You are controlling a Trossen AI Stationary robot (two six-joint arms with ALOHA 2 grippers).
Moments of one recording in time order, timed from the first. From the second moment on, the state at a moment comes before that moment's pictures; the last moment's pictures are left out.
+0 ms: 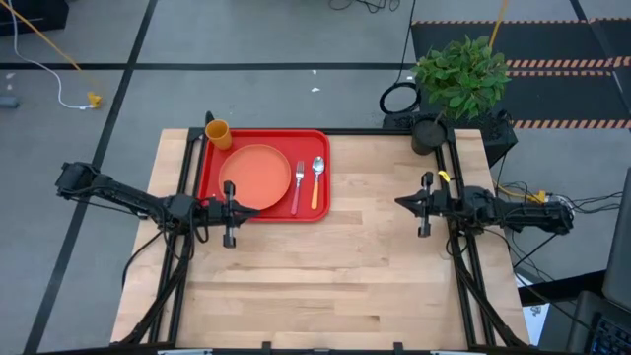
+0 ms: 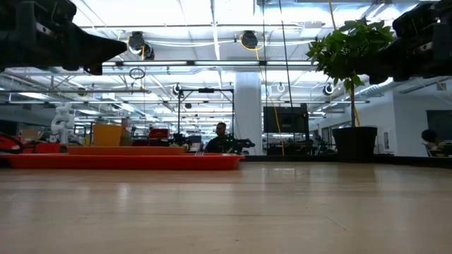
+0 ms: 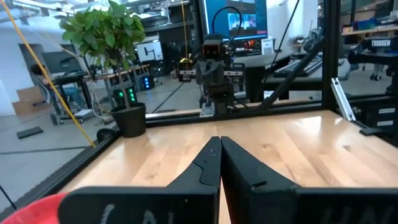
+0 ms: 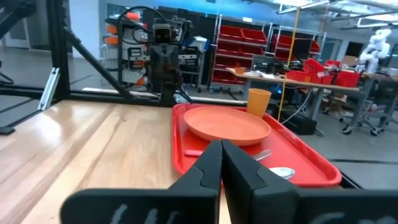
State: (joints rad) left arm -0.22 0.69 0.01 0.79 -0.26 0.17; right arm -0.02 0.01 0.01 0.02 0.10 -0.12
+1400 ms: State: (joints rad) left arm 0.00 0.28 0.01 0.30 -0.02 0.12; right arm -0.03 0.01 0.01 0.02 0.10 -0.12
